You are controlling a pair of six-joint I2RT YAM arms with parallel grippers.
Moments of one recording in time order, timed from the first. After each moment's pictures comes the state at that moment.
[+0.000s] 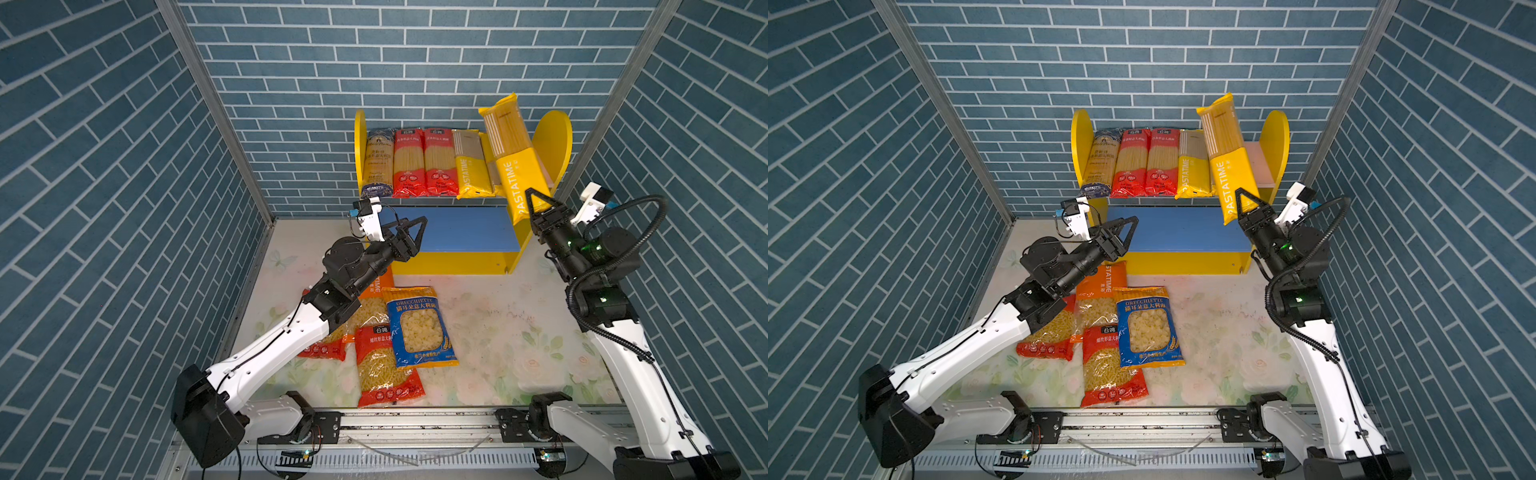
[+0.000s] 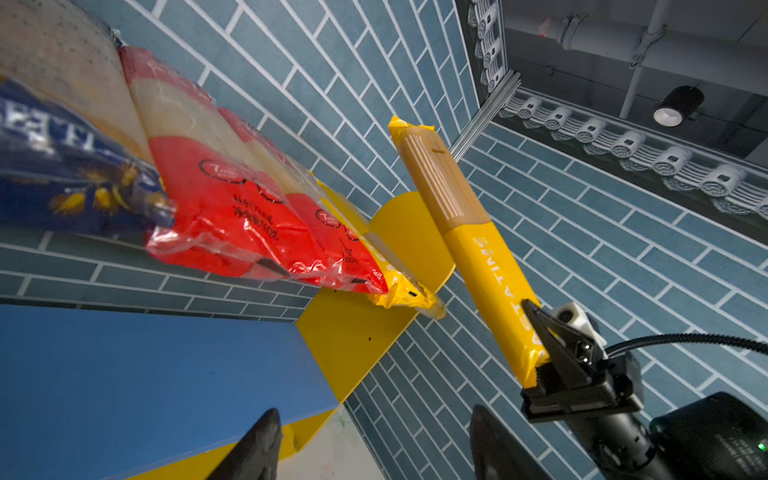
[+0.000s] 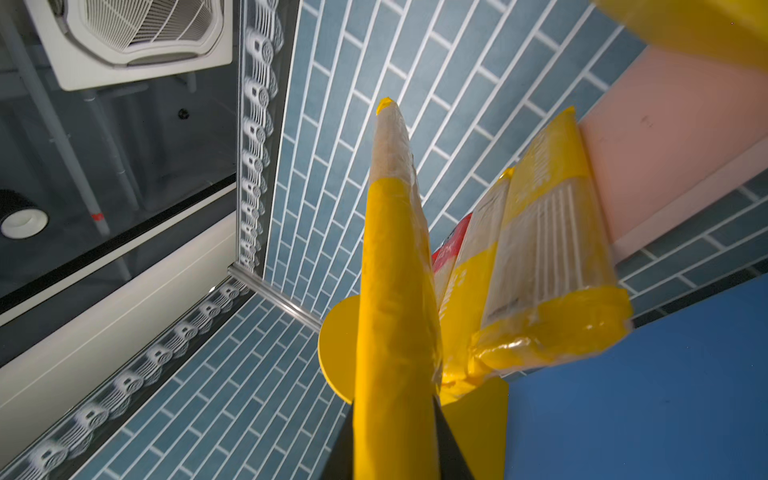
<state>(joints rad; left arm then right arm) -0.71 1.25 1.08 0.34 0.04 -0.71 0.17 1.01 1.20 0.06 -0.26 1.09</state>
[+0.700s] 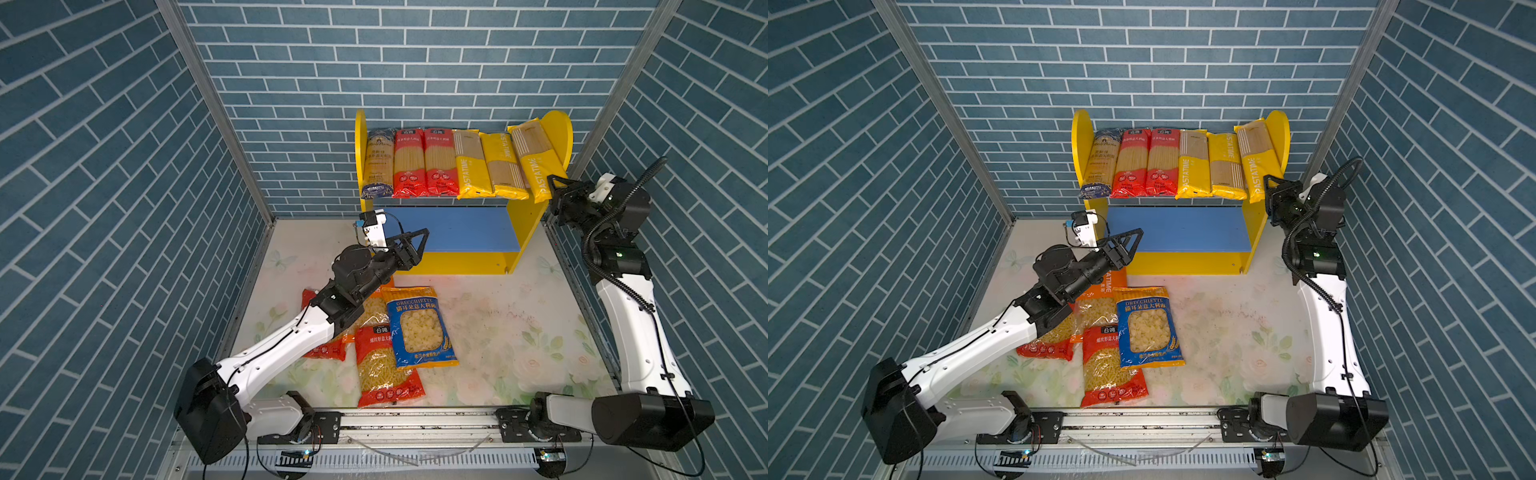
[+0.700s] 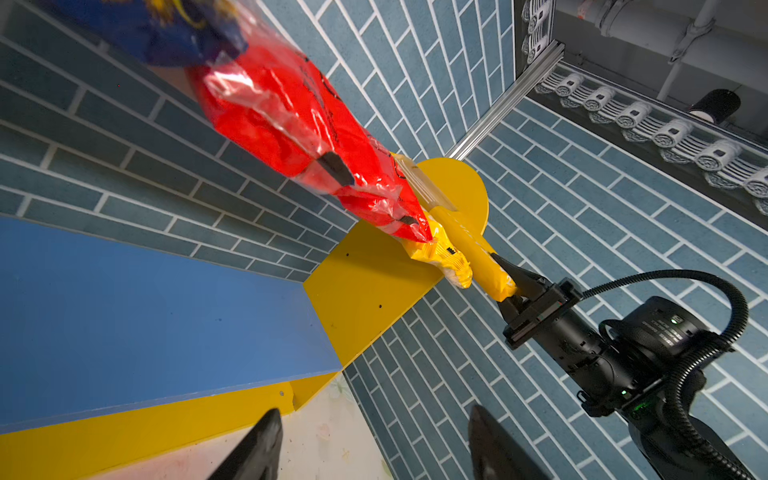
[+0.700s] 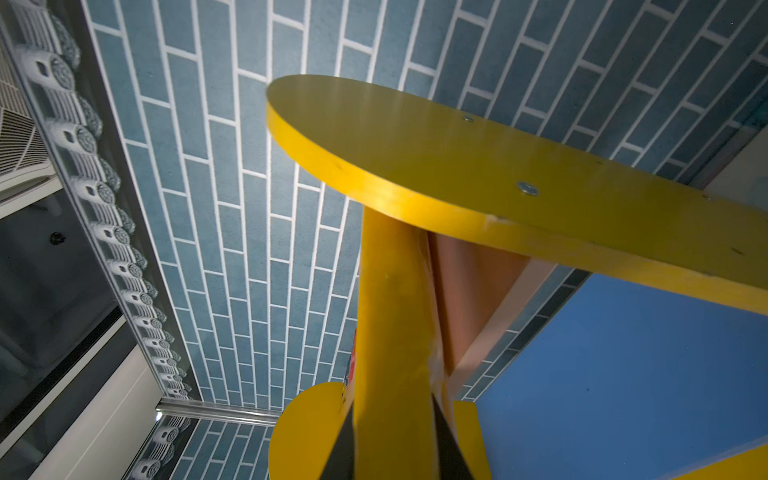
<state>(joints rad) -0.73 1.27 1.00 0.37 0.05 -0.80 -0.04 1.29 1.47 -0.19 -0.33 1.31</state>
